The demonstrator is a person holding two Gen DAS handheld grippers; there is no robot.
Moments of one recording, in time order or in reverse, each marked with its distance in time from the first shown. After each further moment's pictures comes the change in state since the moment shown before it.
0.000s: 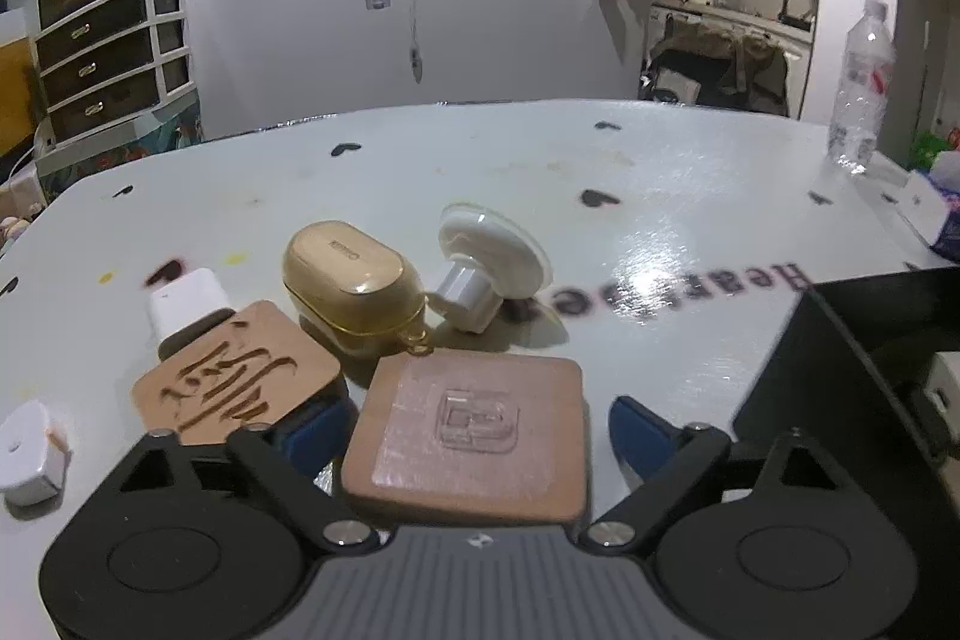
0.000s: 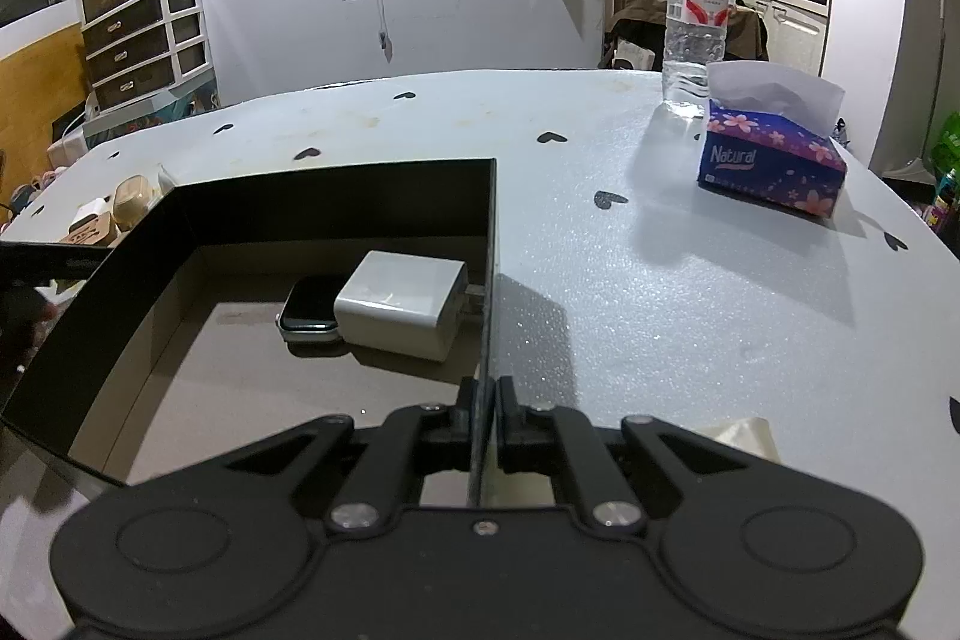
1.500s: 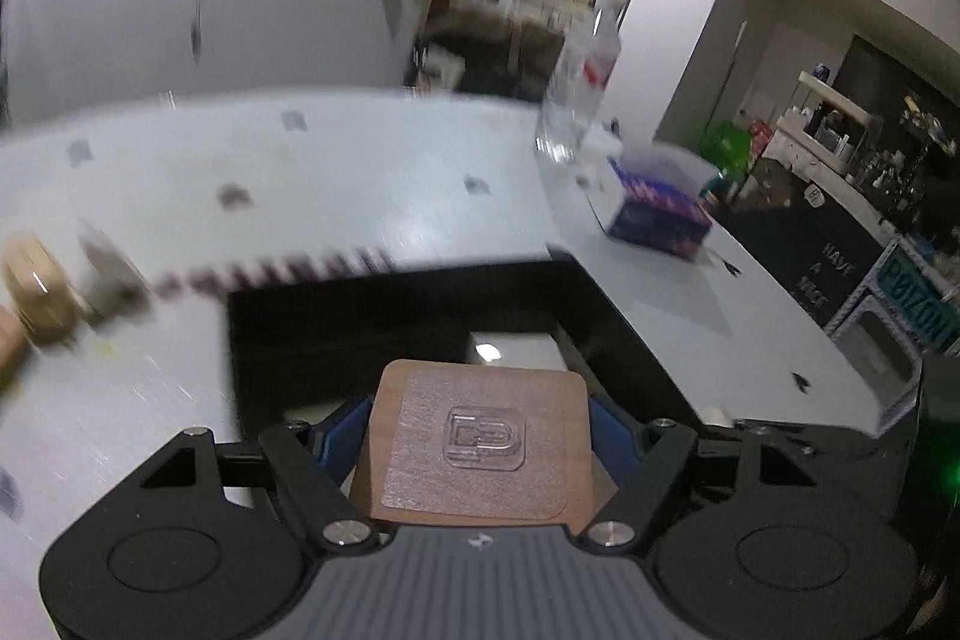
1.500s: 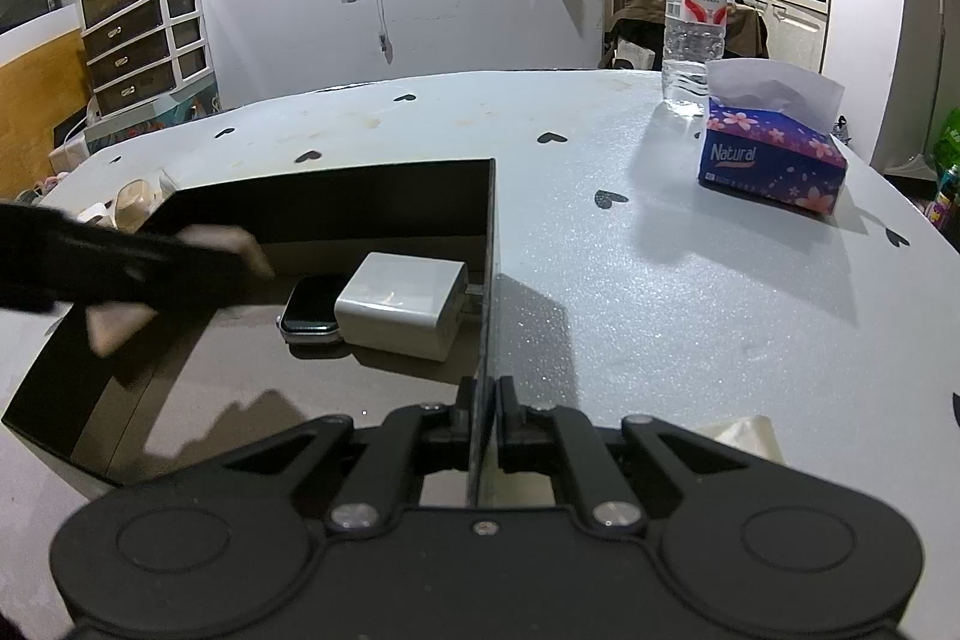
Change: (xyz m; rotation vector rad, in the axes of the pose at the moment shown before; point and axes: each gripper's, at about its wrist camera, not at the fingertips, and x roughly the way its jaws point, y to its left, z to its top) left arm -0.083 -0.132 0.016 -0.018 0.134 -0.450; right arm 0.001 -0.001 -0.001 0.006 -0.002 0.005
